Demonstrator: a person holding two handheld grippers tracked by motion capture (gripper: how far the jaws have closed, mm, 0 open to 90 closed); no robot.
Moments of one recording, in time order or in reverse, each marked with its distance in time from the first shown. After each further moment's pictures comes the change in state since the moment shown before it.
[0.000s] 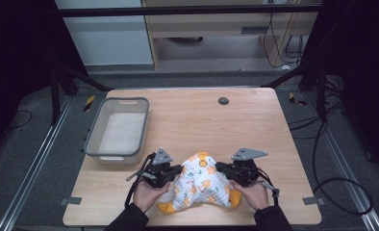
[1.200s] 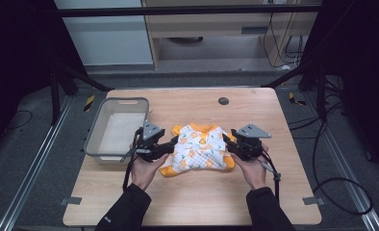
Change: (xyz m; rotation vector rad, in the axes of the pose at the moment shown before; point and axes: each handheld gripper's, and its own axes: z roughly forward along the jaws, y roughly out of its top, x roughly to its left) left arm 0.042 0.044 -0.013 -0.196 0.213 -0.108; right arm -0.033 0.046 0.000 -0.156 -0.352 -0.026
